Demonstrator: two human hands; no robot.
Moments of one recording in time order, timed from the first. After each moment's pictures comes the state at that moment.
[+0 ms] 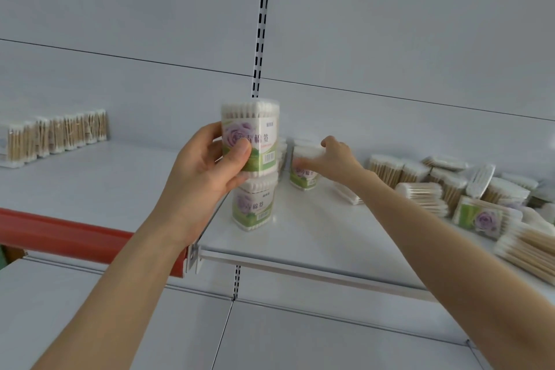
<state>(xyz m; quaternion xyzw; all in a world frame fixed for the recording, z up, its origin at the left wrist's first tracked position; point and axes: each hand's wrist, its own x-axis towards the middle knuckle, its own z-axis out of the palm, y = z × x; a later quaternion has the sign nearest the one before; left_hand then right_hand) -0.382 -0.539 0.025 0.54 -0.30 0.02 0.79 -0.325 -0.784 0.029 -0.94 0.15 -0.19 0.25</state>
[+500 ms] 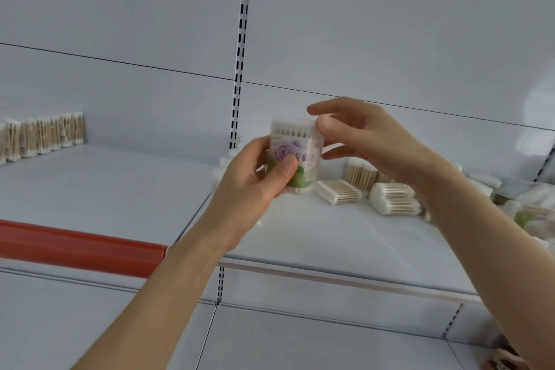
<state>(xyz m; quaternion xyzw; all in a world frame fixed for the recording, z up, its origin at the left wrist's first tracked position) -0.404 -0.595 0.024 0.55 -0.35 -0.02 0.76 -0.460 -0.748 0.103 -0.86 -0.10 -0.18 0.46</state>
